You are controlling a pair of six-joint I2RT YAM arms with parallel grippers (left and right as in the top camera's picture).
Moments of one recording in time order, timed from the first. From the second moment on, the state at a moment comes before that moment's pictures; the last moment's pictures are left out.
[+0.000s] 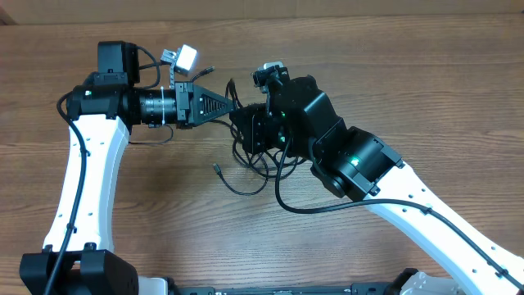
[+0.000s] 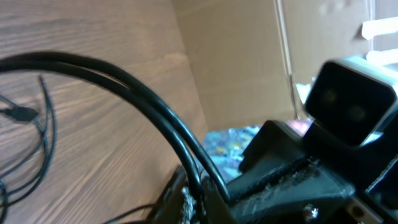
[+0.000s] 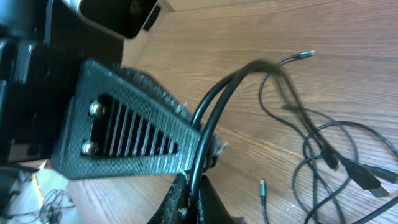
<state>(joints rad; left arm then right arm) 0.02 1.58 1.46 -1.00 1.32 -0.13 0.77 1.45 1.41 -0.48 -0.17 0.58</state>
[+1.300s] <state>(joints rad) 0.01 1.58 1.46 -1.04 1.22 -0.29 0.73 1.45 1.41 -0.54 -0.32 0.33</state>
